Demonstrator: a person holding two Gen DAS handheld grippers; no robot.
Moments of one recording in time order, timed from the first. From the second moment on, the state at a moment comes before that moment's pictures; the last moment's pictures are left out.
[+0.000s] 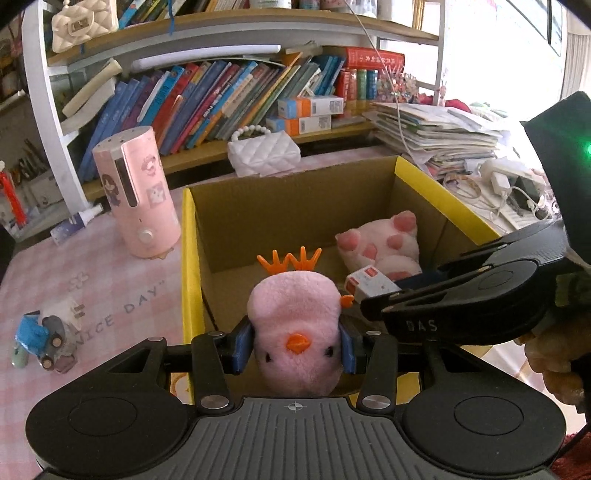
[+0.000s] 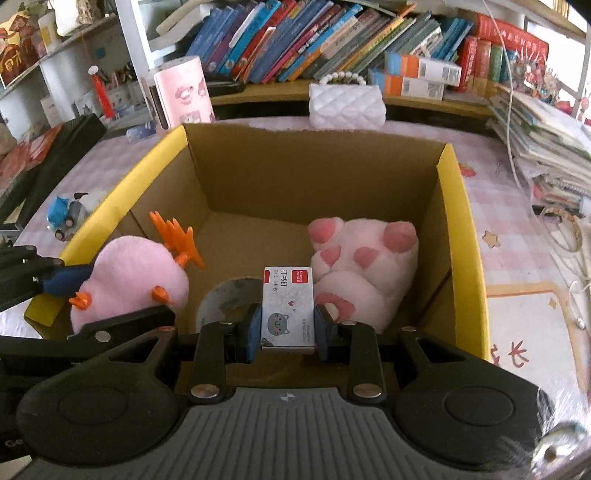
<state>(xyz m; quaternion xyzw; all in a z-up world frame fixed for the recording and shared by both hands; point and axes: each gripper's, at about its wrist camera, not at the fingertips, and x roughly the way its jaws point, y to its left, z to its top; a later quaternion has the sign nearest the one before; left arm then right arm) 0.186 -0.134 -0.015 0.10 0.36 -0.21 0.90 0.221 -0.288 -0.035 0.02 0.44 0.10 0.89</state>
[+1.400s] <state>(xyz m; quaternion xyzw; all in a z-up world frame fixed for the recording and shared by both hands) 0.103 -0.082 0.019 0.02 0.24 -0.20 0.95 0.114 -0.278 0.005 0.04 0.30 -0.06 0.95</state>
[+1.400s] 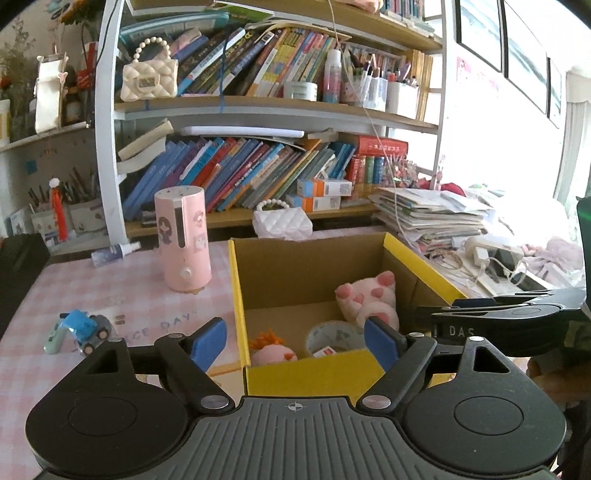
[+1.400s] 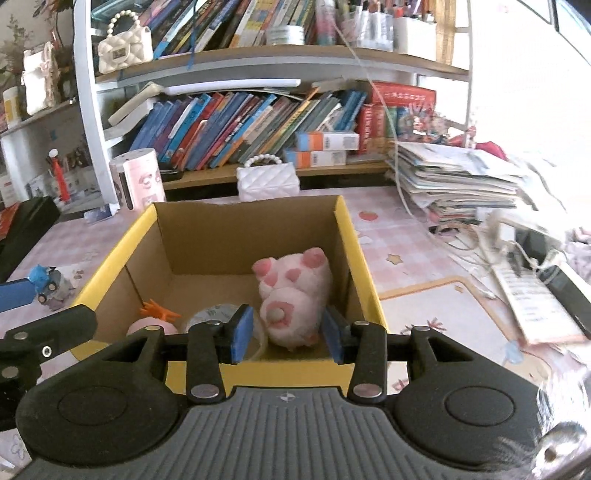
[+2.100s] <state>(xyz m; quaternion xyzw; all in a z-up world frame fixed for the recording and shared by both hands) 0.049 -0.034 0.005 0.03 0.29 -0.20 0.94 0.038 -0.234 -0.013 0.05 0.34 -0.10 0.93</state>
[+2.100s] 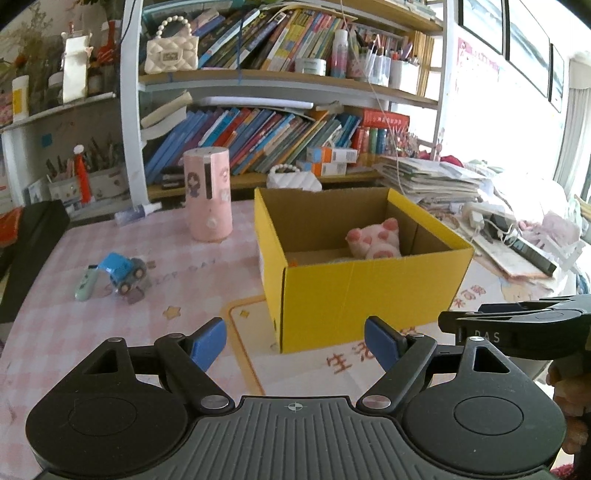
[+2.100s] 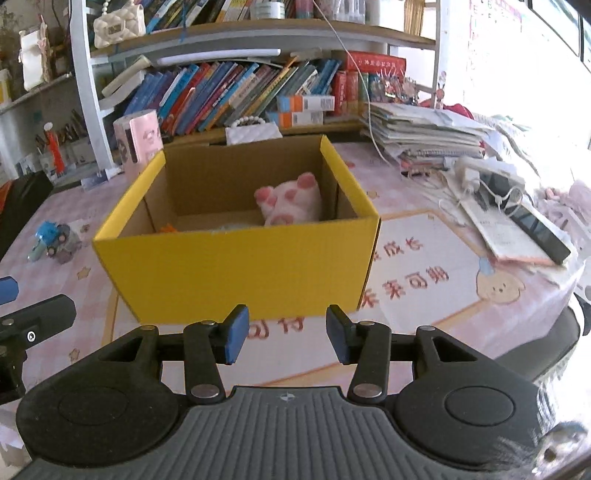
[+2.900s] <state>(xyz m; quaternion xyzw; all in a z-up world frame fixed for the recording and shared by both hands) 0.013 0.003 -0.007 0.05 0.32 -0.18 0.93 -0.001 -0.184 -0.028 0.05 0.38 -0.07 0.92</state>
